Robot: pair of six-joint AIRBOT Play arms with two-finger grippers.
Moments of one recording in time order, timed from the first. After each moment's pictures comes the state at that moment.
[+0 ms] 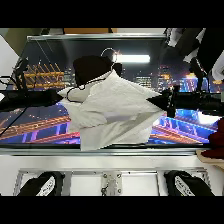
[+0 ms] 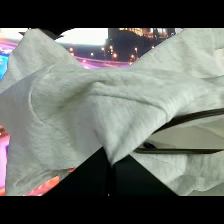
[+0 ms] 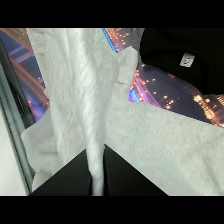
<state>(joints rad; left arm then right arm) 0.14 -0.97 1.07 0.98 -1.21 -1.41 -0.16 -0.96 0.99 -0.40 1.35 0.41</state>
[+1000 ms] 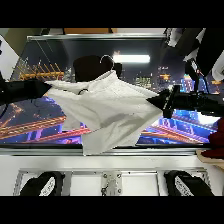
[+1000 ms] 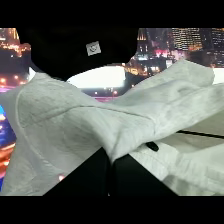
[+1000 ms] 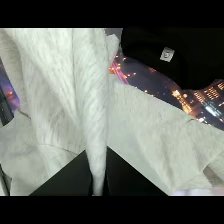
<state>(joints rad) 0.11 -0.84 1.25 1.05 -1.25 -1.46 -0.10 -0.92 0.99 -0.49 1.25 0.42</state>
